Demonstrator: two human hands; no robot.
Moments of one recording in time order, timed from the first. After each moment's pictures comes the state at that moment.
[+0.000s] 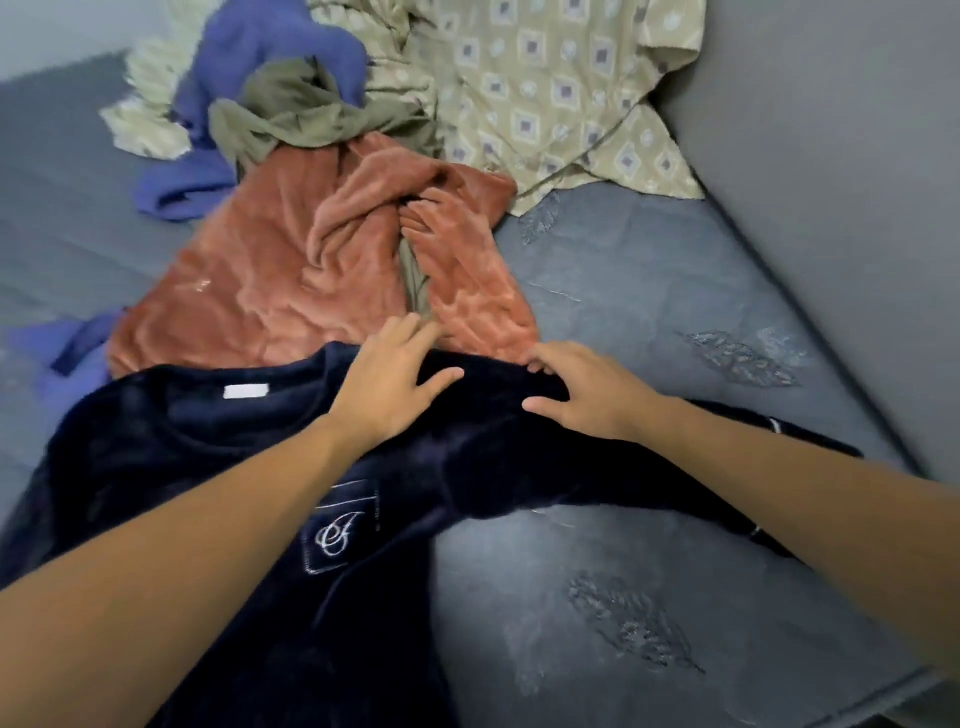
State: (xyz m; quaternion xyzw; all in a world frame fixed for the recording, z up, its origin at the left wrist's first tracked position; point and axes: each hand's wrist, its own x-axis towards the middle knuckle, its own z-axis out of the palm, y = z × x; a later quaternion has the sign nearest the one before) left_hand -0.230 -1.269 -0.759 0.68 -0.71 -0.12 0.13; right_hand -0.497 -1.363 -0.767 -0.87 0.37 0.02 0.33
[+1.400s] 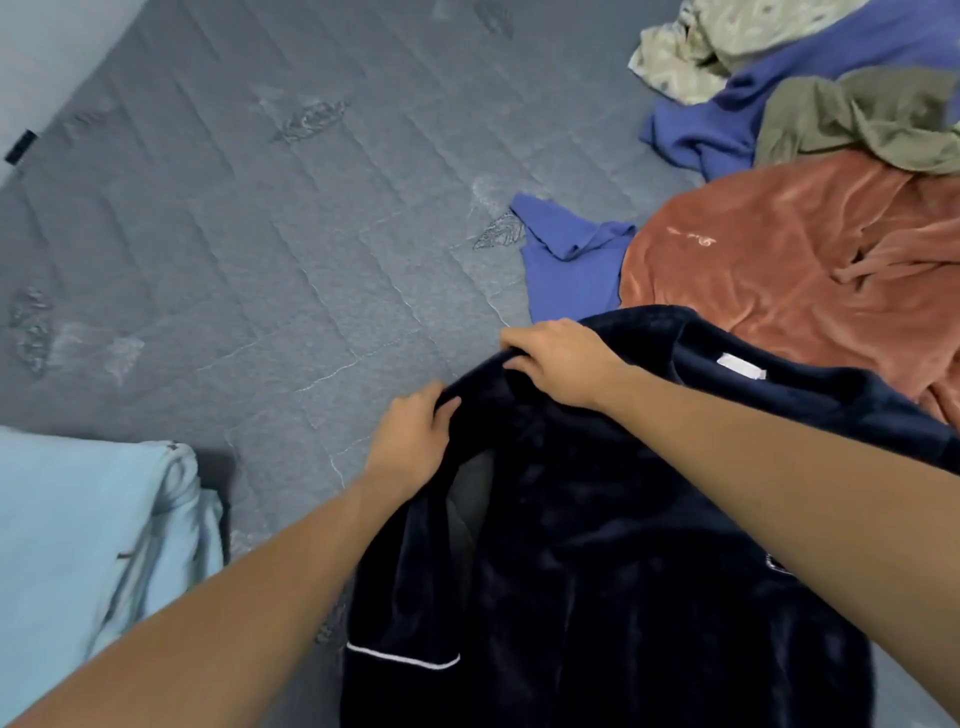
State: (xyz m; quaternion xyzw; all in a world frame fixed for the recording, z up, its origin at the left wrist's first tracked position) left_hand 0.132 -0.842 -0.791 0.90 -0.27 -0.22 0.28; right_hand 0.061 -1.070 -0.755 -0.98 0.06 0.09 0.16
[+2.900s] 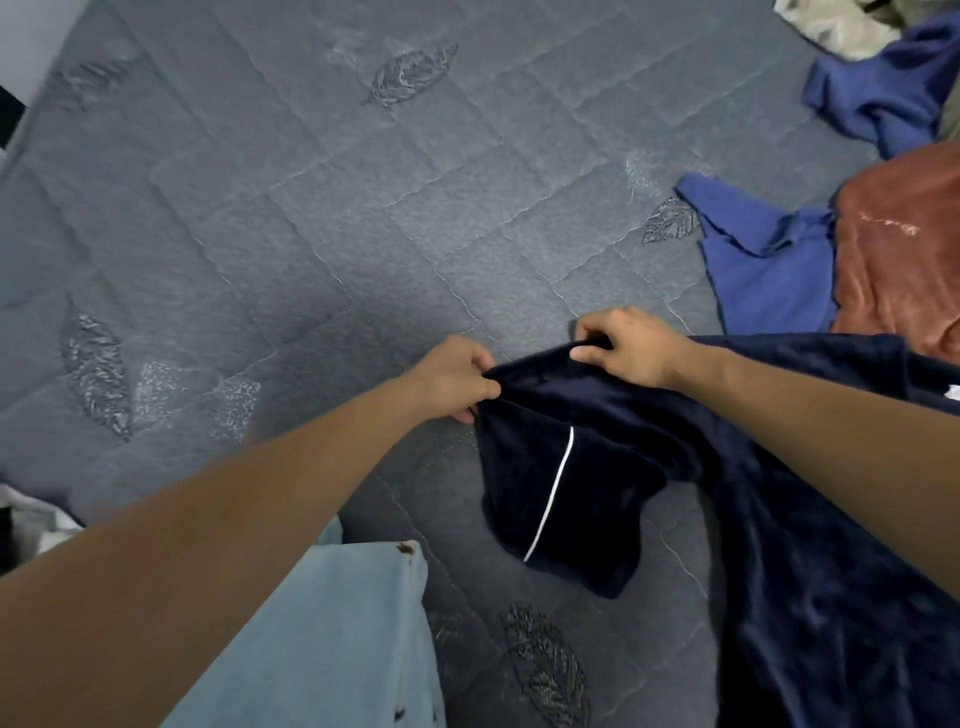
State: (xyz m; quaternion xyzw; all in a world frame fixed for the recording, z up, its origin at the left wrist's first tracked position) left_hand 0.393 -0.766 -0.825 0.75 -0.26 -0.54 0.28; right_hand 0.239 -0.987 -0.815 -0.92 0.21 0.21 0.25
